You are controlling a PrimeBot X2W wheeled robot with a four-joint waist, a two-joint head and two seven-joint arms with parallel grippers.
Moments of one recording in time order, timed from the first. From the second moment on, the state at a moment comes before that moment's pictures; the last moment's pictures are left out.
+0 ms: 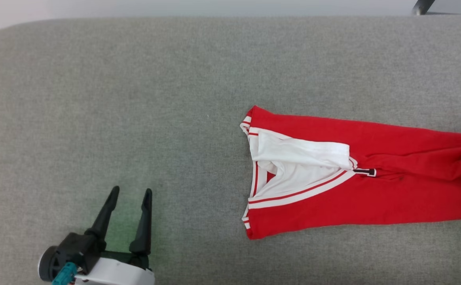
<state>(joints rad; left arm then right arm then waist) -0.02 0.14 -0.03 0.05 -0.23 -0.12 -0.26 -0.37 -0.52 -0.28 0.11 0.63 0.13 1.01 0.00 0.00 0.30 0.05</state>
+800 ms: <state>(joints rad) -0.02 0.09 -0.05 0.07 -0.24 -0.13 -0.26 -0.53 -0.32 0.24 -0.24 0.75 0.13 1.11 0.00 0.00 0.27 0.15</state>
